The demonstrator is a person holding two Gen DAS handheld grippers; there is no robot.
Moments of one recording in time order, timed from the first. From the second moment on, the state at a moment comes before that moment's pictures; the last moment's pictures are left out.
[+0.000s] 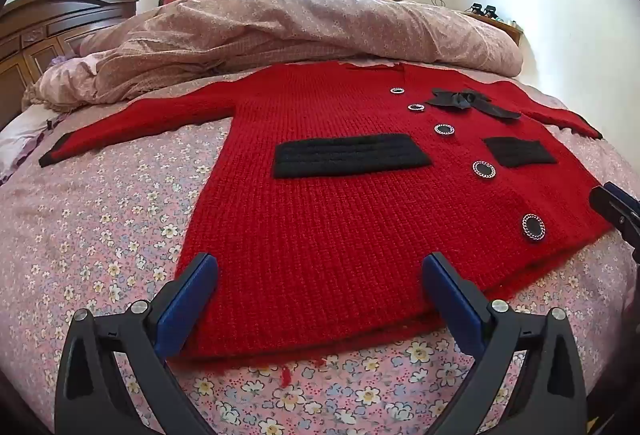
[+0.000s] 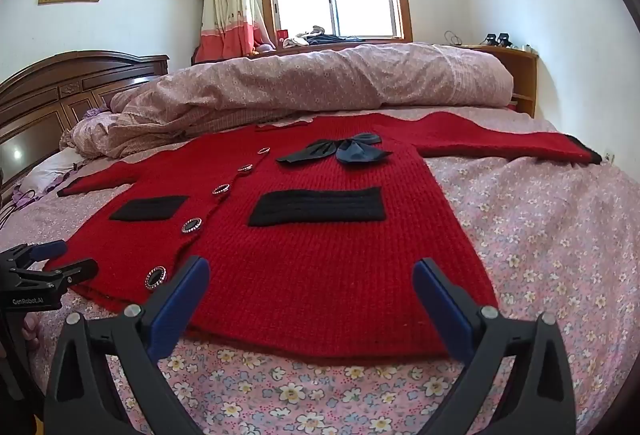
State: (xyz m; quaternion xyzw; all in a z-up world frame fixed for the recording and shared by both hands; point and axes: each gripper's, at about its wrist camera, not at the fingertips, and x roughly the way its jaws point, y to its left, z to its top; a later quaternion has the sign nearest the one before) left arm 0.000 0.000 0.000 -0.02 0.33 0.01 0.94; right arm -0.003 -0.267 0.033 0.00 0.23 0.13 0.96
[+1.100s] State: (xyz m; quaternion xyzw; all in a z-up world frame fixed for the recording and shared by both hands) left arm 0.002 0.002 -0.008 -0.02 0.34 0.01 0.94; right arm -0.002 -0.264 0.030 0.00 0.24 0.13 0.96
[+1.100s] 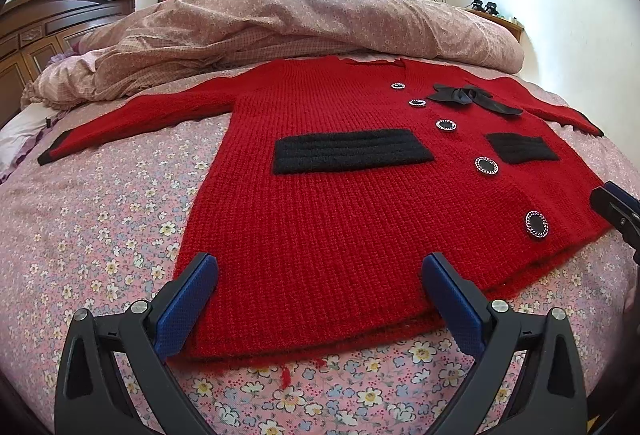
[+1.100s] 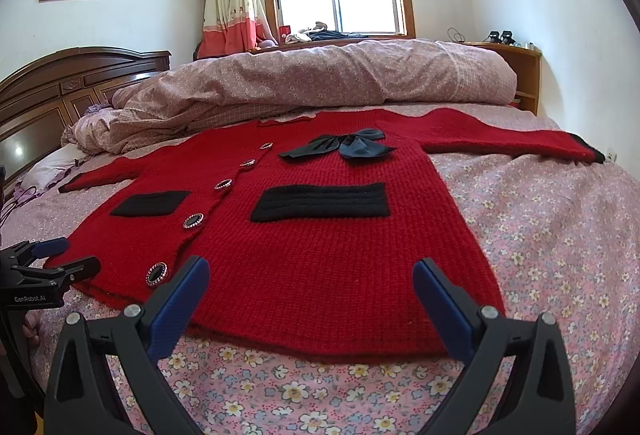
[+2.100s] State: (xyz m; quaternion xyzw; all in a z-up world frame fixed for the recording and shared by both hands) left arm 0.004 0.000 -0.008 -0.03 0.34 0.00 0.94; right arm 0.000 -0.264 0.028 0.01 0.24 0.13 0.96
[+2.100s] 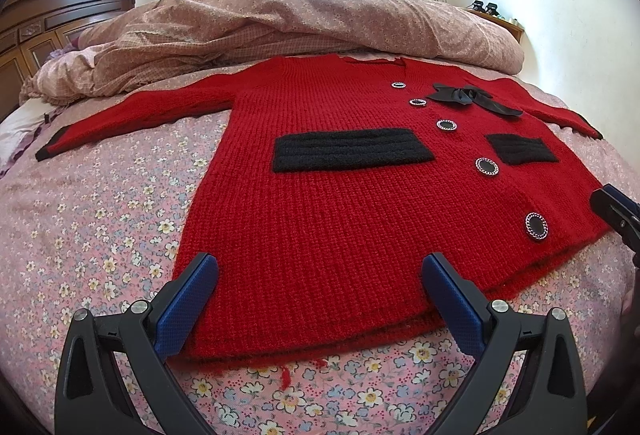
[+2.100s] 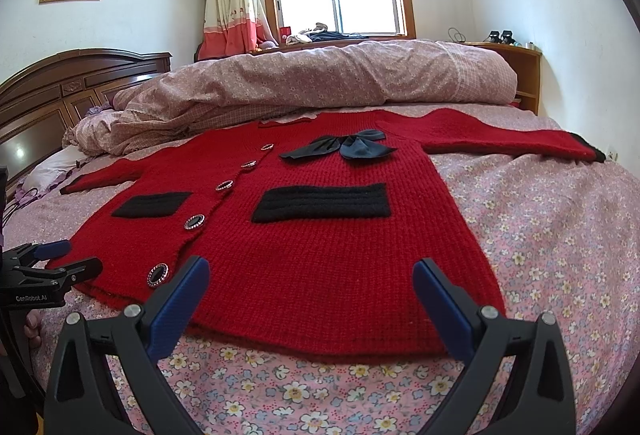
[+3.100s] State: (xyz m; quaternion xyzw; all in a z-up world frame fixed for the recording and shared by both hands) left arm 0.005 -0.001 -0.007 -0.02 0.35 0.01 0.94; right arm 0.000 -0.263 0.025 0.00 0.24 0.13 0.96
